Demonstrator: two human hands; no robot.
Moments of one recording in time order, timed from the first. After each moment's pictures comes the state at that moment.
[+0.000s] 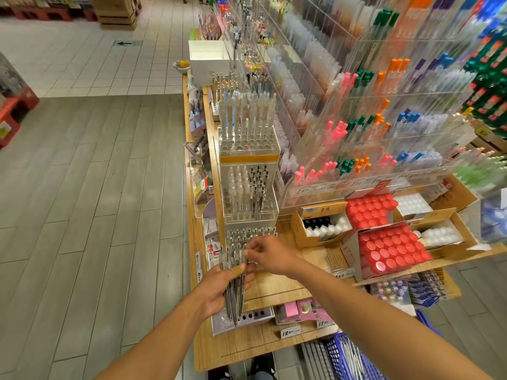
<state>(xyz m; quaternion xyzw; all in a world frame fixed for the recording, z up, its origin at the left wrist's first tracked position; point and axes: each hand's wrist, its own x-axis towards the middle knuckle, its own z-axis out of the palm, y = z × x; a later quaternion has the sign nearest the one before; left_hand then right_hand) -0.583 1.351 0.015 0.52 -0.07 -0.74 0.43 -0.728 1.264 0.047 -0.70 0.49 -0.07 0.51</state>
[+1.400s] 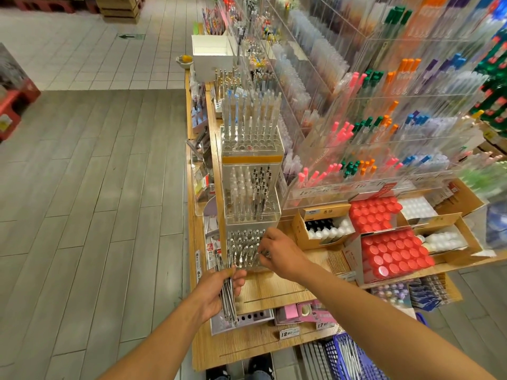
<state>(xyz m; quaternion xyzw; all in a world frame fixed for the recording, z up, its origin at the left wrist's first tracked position) -0.575 1.348 0.000 0.54 -0.01 -0.71 0.44 -0.749 1.251 0.034 -0.90 0.38 -0.05 0.18</state>
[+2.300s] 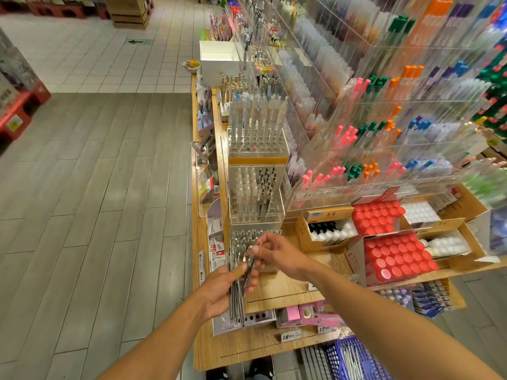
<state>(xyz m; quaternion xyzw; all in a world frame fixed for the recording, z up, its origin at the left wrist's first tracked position) -0.578 1.355 0.017 0.48 -0.05 -0.75 0.45 -0.739 1.259 0.051 -0.57 0.42 -0.13 0.69</state>
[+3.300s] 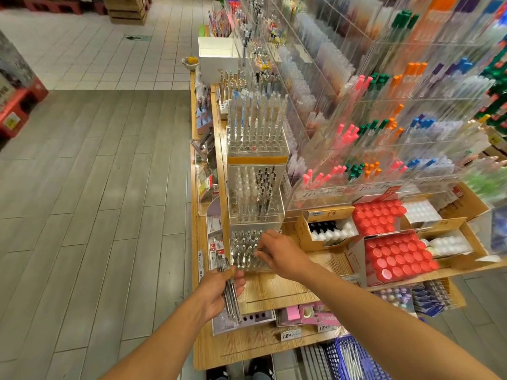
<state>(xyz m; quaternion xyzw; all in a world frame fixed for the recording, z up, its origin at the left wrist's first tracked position) -0.574 1.349 0.001 0.59 0.01 -0.68 0.44 -0.743 1.251 0.039 -0.89 0.39 -0.07 0.22</state>
